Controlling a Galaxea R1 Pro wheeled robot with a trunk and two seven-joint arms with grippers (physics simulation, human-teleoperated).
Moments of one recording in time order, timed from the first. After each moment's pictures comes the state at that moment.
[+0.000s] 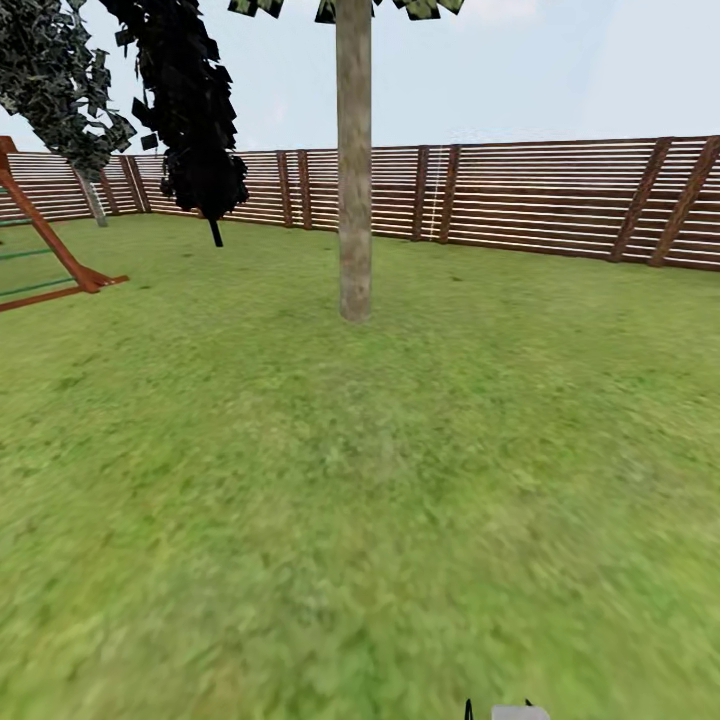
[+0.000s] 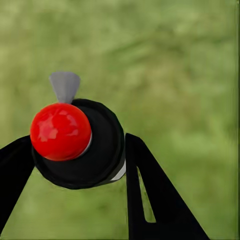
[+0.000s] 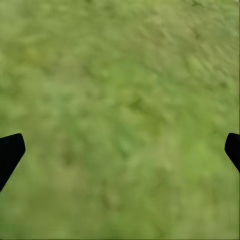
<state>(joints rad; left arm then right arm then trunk) -0.34 0.11 0.12 0.04 0.13 -0.54 0.01 -0.33 0.09 -0.70 -0.04 0.99 -0.67 -0.47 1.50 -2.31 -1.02</state>
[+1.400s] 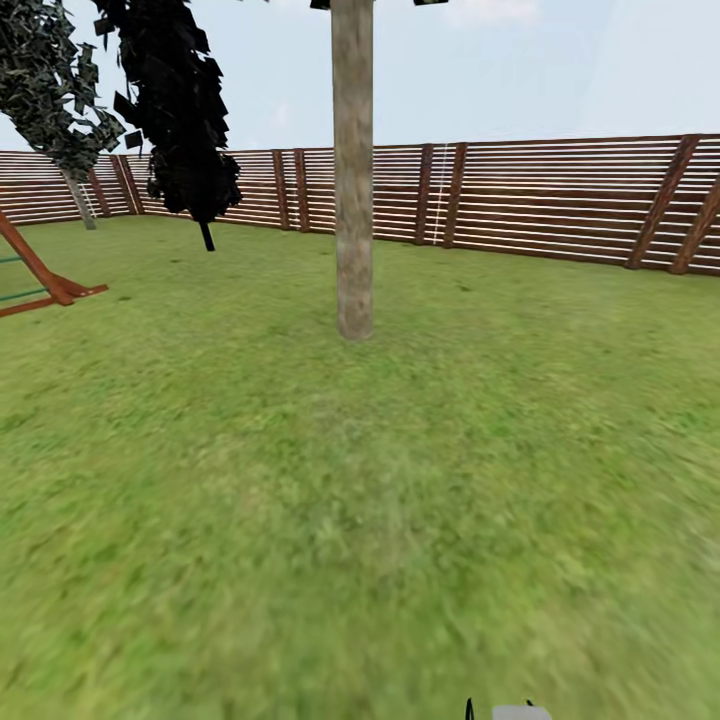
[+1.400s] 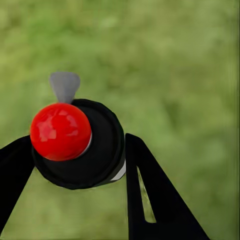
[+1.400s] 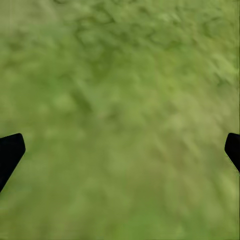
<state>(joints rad) -0.34 0.11 0.12 0.04 0.13 -0.54 0.01 -0.33 0.09 -0.70 -0.04 0.98 -0.67 -0.47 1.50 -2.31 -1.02</state>
